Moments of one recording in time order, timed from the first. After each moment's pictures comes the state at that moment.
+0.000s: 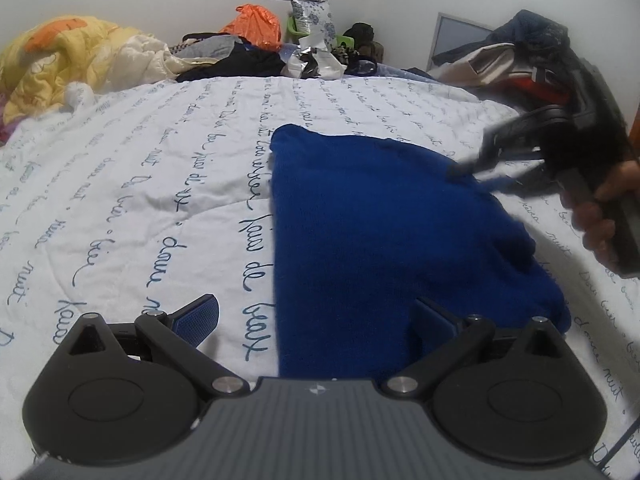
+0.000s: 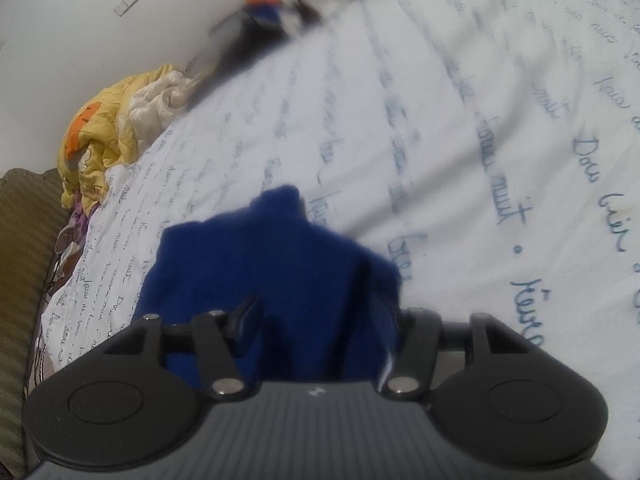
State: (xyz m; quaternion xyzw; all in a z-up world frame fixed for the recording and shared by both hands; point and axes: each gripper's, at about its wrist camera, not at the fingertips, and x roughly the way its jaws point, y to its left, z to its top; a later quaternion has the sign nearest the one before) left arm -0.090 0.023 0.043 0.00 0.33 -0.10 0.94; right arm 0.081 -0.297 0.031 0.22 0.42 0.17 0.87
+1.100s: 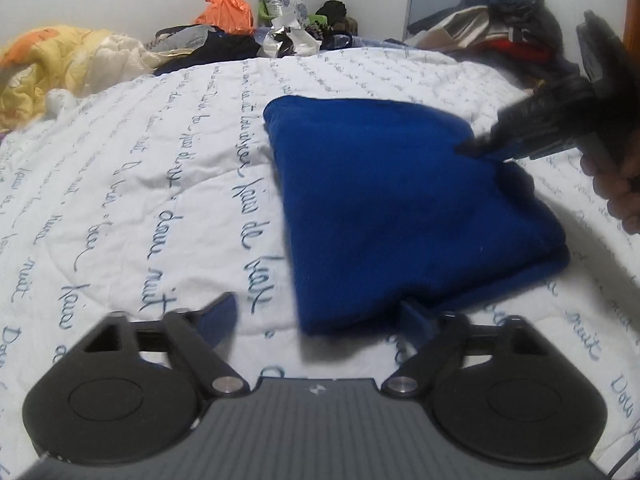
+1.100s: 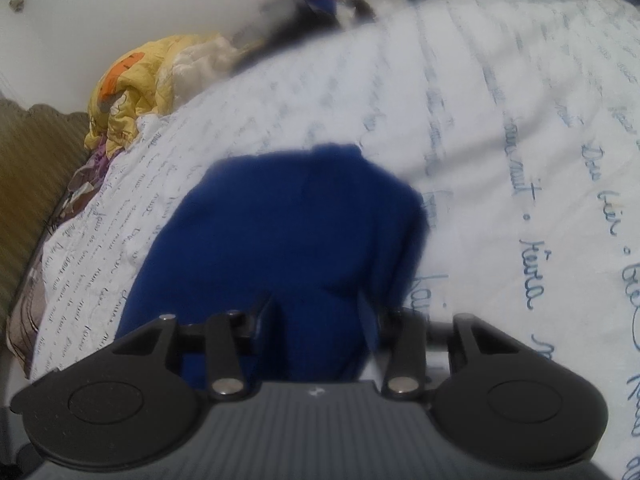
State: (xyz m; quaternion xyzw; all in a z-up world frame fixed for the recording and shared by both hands) left arm -0.101 0.026 0.030 0.04 0.35 -0.13 0.93; right arm 0.032 -0.284 0.036 0.13 0.41 0.20 0.88
